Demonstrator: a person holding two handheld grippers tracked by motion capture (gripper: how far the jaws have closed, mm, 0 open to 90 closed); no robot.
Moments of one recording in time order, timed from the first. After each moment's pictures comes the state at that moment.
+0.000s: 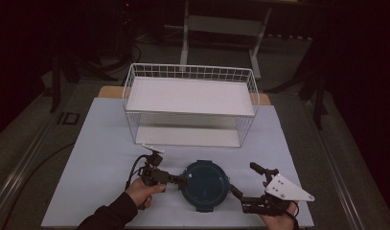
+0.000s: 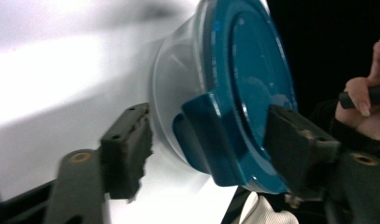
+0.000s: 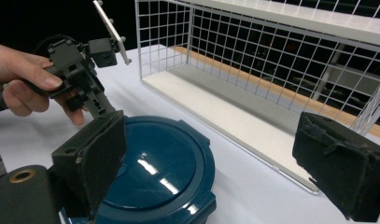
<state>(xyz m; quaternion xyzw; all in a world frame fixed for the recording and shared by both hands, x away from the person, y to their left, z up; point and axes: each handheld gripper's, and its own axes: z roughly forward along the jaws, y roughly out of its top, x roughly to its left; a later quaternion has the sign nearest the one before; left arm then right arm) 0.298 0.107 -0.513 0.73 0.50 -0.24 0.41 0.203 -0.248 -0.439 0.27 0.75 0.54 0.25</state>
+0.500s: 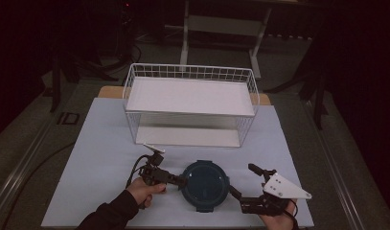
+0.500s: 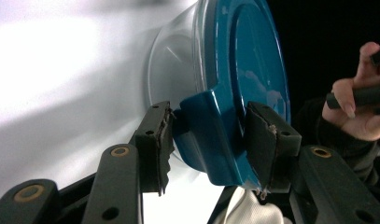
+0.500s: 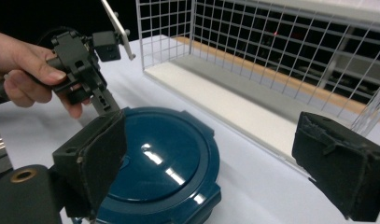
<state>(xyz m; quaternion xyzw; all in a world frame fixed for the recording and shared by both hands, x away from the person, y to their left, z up) 0.301 0.106 -0.515 0.72 0.49 -0.28 0.40 0.205 -0.246 -0.443 0.28 0.76 0.53 0.24</state>
